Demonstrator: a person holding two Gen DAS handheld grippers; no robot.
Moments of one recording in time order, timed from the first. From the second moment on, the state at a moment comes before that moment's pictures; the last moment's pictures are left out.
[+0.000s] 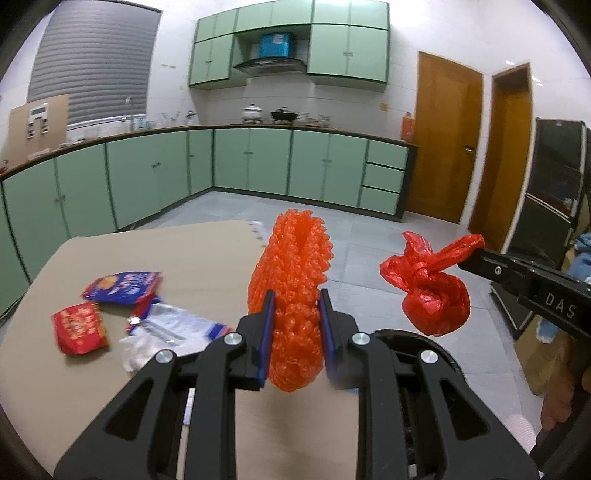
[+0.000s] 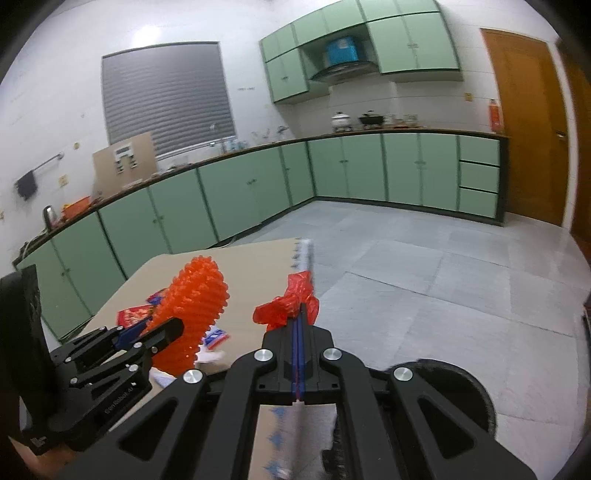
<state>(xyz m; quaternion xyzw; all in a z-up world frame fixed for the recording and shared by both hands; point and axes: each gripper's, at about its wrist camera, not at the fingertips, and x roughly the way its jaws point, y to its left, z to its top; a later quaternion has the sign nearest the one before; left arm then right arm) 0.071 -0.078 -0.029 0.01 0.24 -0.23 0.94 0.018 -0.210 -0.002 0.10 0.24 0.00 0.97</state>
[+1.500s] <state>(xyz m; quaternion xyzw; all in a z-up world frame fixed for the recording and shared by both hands) 0.084 -0.088 -0.029 0.01 0.25 -0.20 0.95 0.010 -0.278 -0.030 0.15 0.26 -0.10 0.95</state>
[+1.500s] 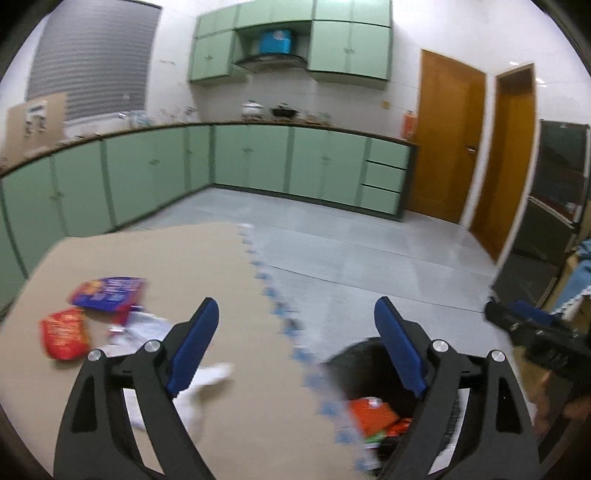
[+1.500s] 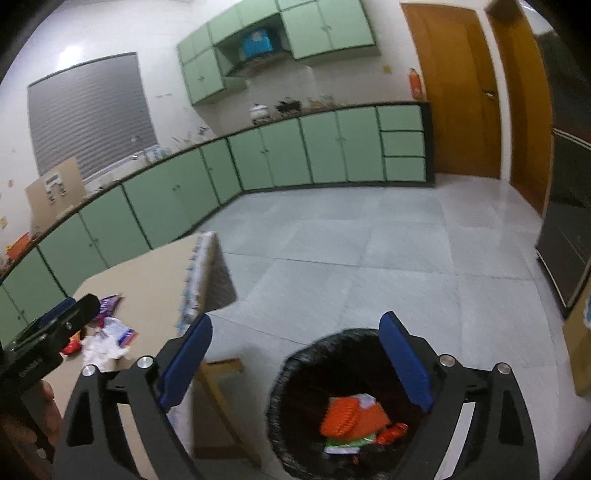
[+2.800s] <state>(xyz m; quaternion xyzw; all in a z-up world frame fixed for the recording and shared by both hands) 0.102 0.164 -0.060 -0.03 0.30 0.03 0.95 0.140 -0.034 -0.096 0.06 0.36 0.04 0.93</state>
